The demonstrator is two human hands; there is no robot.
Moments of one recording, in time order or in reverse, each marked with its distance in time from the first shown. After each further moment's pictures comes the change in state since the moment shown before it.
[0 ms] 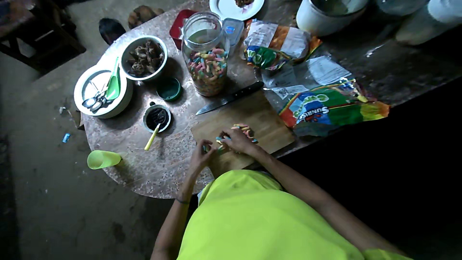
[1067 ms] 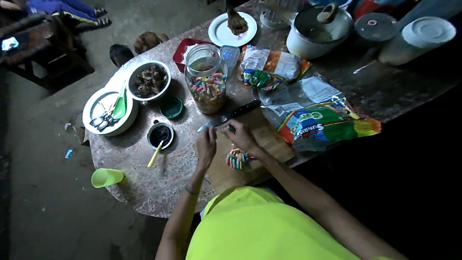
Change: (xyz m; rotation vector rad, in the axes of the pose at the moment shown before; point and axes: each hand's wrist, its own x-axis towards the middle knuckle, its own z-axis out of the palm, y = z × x) left_hand 0.055 0.101 -0.009 0.101 0.296 0.123; right_hand 0.007 -0.035 -0.046 0.189 0.453 -0.119
